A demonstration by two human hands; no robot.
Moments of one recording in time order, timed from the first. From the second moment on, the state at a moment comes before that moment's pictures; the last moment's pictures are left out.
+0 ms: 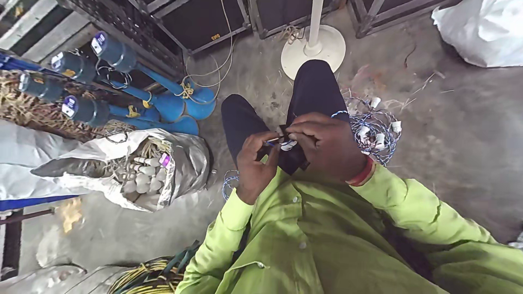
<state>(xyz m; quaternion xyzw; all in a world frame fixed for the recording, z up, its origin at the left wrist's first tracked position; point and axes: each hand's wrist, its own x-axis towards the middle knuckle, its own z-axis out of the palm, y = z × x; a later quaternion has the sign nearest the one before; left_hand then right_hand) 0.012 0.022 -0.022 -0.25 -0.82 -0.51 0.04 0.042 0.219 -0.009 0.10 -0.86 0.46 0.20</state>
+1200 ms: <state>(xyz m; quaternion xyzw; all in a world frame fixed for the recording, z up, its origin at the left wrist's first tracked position) 0.017 0.024 -0.009 -0.26 -0.80 -0.54 0.01 0.042 0.224 -0.017 0.15 -0.80 0.56 0.14</state>
